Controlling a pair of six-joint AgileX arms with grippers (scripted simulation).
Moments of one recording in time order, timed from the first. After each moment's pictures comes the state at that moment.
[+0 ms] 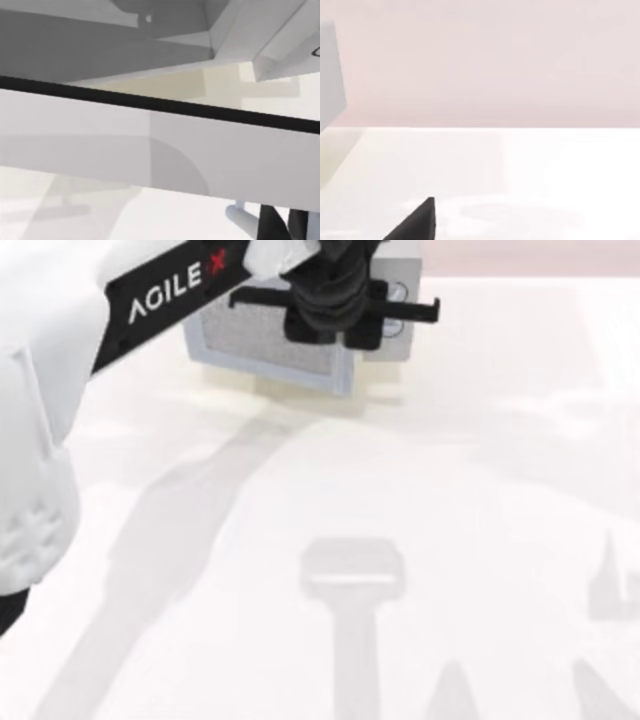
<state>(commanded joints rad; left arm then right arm) -0.62 2.24 2.10 -0.94 -0.21 -0.38 0.00 0.00 0.00 0.00 0.00 0.00</state>
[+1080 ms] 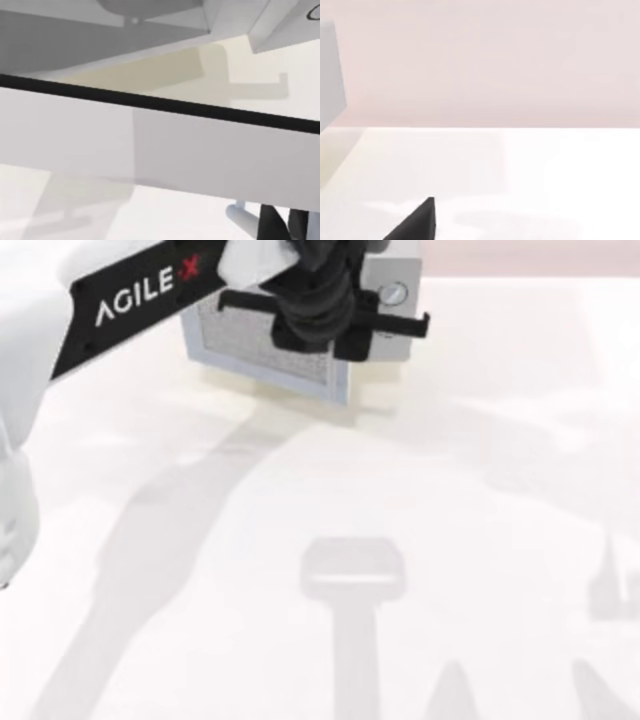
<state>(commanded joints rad) -0.61 2.16 1.96 -0.87 -0.17 -0.30 0.00 0.00 0.00 0.00 0.00 0.00</state>
